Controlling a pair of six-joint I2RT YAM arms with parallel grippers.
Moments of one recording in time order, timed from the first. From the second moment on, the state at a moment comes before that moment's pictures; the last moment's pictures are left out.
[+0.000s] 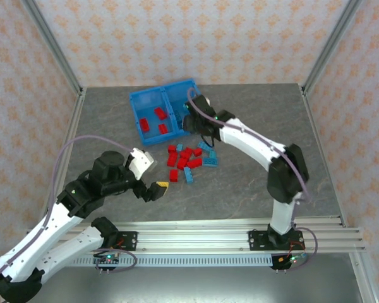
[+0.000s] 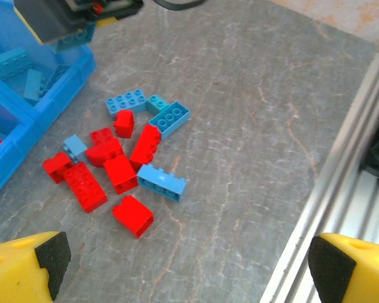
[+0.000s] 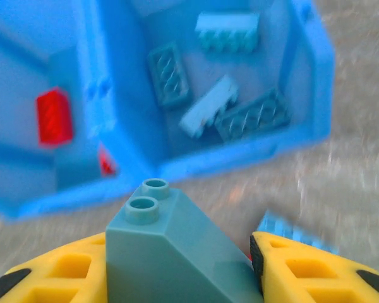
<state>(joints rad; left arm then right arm) -0.62 0.67 0.80 -0.70 0.23 0.06 0.67 1.93 1.68 -0.62 0.18 0.60</state>
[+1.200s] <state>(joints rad) -0.62 0.64 0.74 -0.69 0.06 0.17 0.93 1.60 1.36 -0.74 0.06 0.62</state>
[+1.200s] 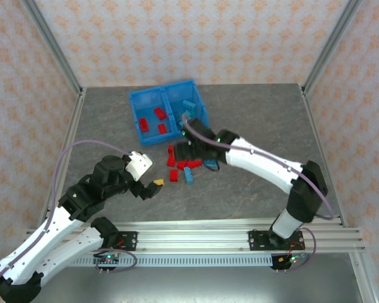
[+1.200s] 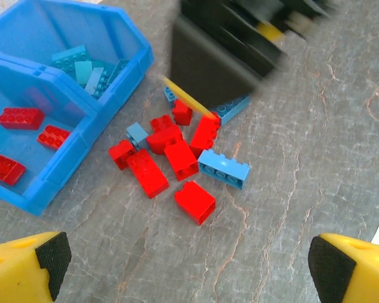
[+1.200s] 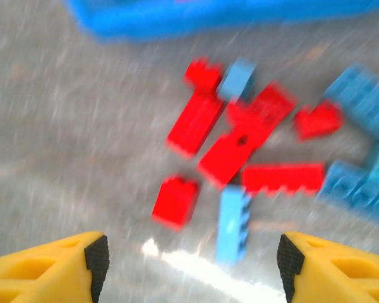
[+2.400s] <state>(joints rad) -0.62 0.71 0.74 -0.76 0.08 0.19 0.97 1.56 1.15 -0.66 0.27 0.71</state>
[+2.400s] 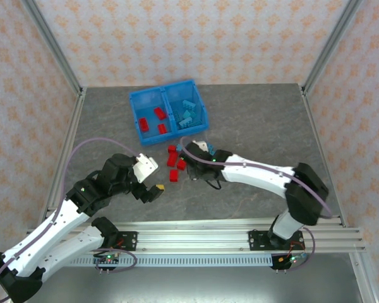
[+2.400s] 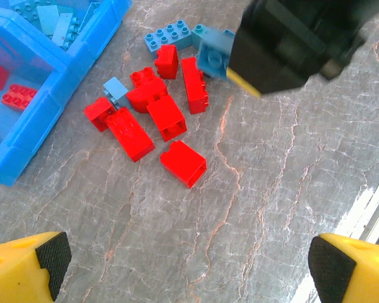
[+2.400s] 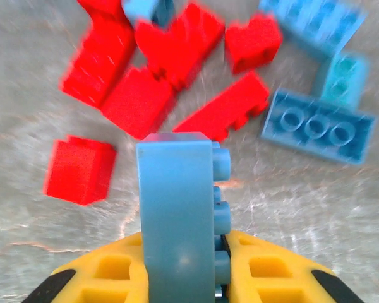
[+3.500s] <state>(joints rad) -0.62 0.73 0.74 -0.77 0.07 0.20 0.61 2.52 2.51 -0.80 0.19 0.47</state>
